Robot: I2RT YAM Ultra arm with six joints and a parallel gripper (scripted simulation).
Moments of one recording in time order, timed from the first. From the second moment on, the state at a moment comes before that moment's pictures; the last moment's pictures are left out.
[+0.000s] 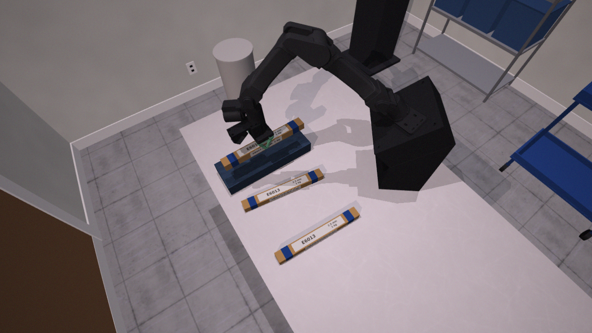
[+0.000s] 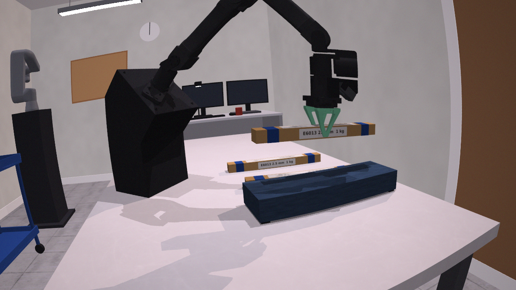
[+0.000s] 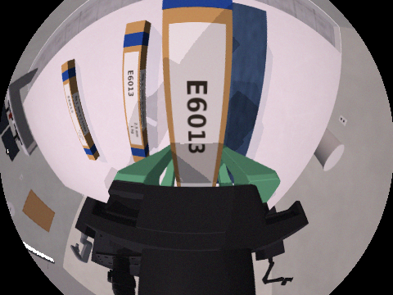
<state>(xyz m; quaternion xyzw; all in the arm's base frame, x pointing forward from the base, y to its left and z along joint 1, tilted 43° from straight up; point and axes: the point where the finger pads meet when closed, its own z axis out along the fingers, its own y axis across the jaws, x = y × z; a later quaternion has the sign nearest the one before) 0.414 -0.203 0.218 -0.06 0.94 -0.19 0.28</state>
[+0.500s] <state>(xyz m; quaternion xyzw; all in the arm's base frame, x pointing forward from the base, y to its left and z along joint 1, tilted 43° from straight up) 0.415 -0.203 0.219 -0.06 0.94 -0.19 0.28</state>
